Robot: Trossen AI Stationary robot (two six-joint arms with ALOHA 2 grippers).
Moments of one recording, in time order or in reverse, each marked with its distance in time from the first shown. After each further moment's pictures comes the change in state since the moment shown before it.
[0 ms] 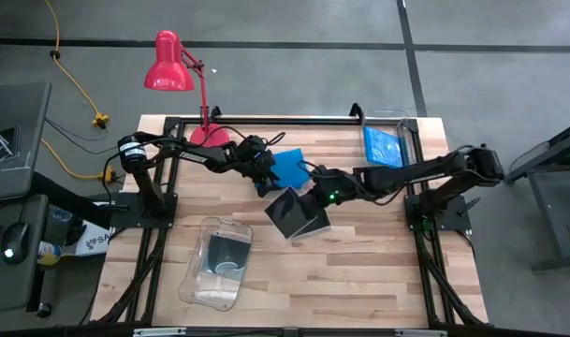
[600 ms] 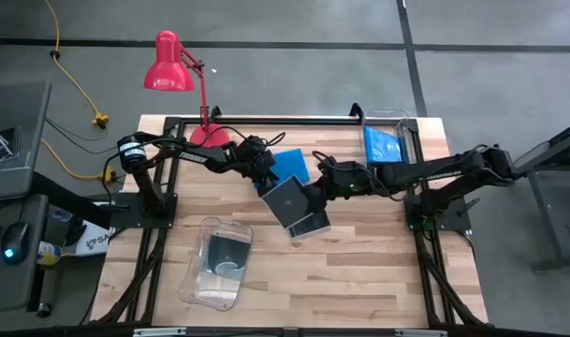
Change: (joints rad) left arm 0.000 -0.001 0.001 -0.019 -0.021 0.000; right arm 0.000 -0.123 0.000 -0.002 0.068 -0.064
